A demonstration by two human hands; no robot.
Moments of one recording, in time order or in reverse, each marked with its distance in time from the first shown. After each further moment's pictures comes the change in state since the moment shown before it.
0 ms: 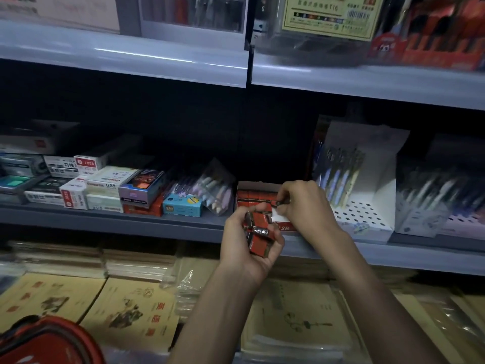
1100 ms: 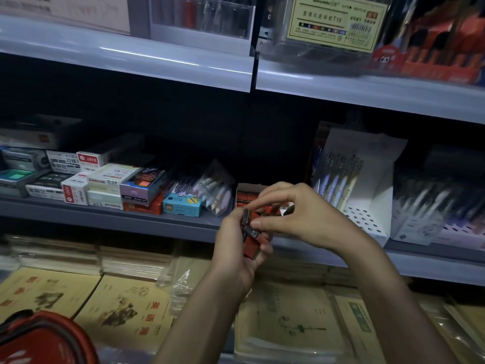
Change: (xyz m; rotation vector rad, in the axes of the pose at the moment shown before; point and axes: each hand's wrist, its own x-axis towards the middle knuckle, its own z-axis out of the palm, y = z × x) left_hand -0.006 0.004 -0.007 0.243 -0.033 0.185; right_hand -0.033 -0.035 -0.063 0.602 -0.405 -0.157
